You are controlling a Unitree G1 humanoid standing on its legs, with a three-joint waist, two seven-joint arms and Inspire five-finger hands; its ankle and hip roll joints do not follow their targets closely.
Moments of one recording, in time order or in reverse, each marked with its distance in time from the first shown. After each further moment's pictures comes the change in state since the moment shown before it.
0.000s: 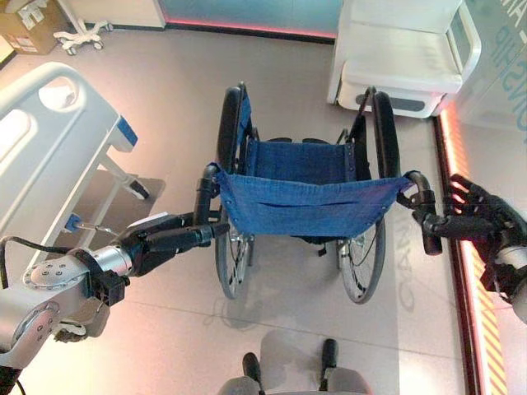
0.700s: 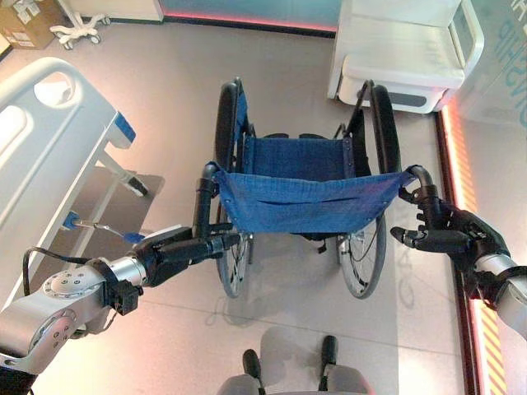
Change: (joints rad) left arm -0.001 -0.034 -0.075 -0.001 -0.012 -0.006 0.016; right arm -0.043 0.000 0.061 0.035 0.030 0.030 0.026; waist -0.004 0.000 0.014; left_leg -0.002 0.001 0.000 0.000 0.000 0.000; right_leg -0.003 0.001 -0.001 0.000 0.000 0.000
